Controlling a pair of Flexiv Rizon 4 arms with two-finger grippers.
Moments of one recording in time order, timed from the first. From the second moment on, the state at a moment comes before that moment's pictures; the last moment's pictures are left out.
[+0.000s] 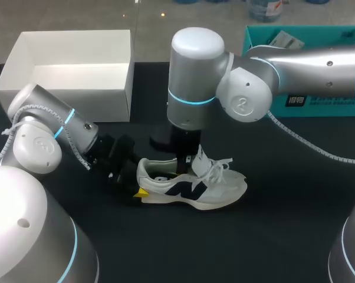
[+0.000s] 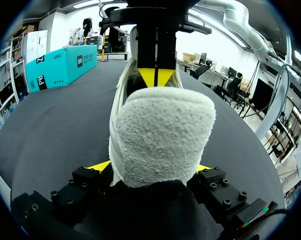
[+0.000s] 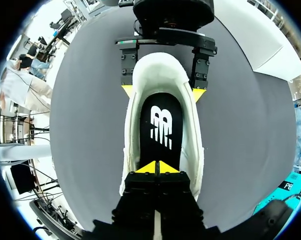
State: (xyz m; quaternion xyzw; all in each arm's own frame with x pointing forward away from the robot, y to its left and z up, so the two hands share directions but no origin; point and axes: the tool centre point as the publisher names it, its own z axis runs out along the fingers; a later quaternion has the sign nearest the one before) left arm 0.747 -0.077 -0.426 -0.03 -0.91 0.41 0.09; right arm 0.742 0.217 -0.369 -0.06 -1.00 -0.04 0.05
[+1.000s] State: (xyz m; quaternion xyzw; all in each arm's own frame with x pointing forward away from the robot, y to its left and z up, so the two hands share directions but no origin) left arm 0.748 -0.077 -0.426 -0.03 -0.91 0.41 0.09; right arm 0.757 0.221 -0.396 -0.08 -1.00 -0.01 -0.02
